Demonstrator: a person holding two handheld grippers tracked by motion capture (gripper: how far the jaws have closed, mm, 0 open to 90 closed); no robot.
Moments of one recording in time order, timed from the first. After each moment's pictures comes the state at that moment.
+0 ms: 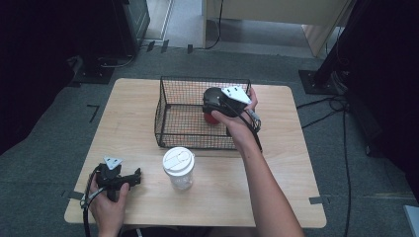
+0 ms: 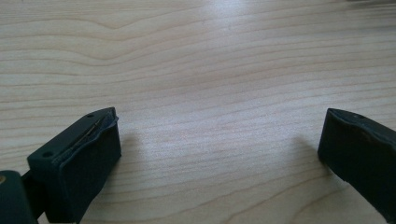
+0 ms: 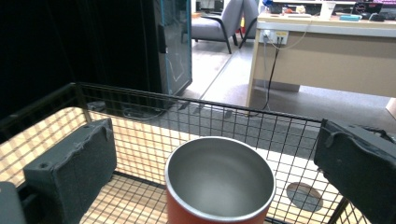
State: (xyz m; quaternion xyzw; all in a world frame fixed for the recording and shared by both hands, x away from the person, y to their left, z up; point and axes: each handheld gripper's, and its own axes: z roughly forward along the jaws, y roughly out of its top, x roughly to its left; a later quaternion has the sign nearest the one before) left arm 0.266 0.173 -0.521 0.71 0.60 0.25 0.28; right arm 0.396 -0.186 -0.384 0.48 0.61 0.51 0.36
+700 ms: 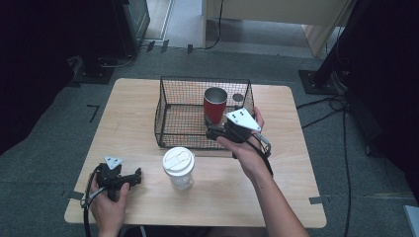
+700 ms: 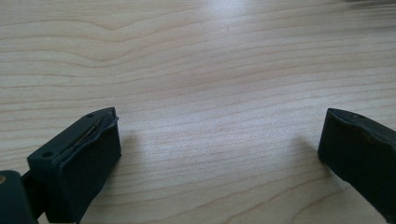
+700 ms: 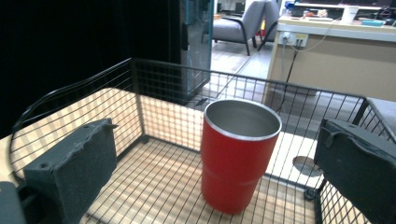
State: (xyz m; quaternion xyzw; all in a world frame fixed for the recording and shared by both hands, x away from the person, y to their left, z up) left arm 0.267 0.172 -0.521 0.71 0.60 0.25 0.28; right arm 0.319 -0.195 -0.389 0.45 0.64 0.52 0.35
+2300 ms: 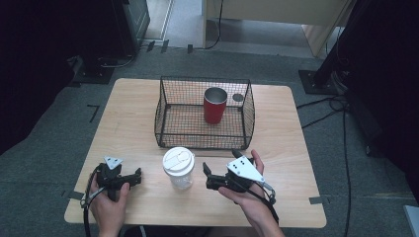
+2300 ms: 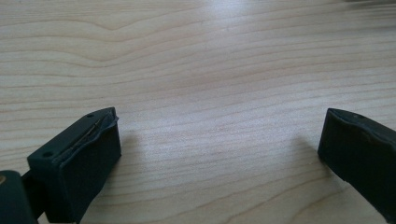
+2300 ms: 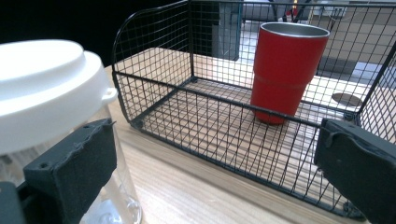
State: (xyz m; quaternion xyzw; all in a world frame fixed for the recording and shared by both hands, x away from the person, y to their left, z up) left arm 0.267 0.172 -0.521 0.71 0.60 0.25 0.28; right arm 0.215 -0.194 -0.443 0.44 0.67 0.52 0.30
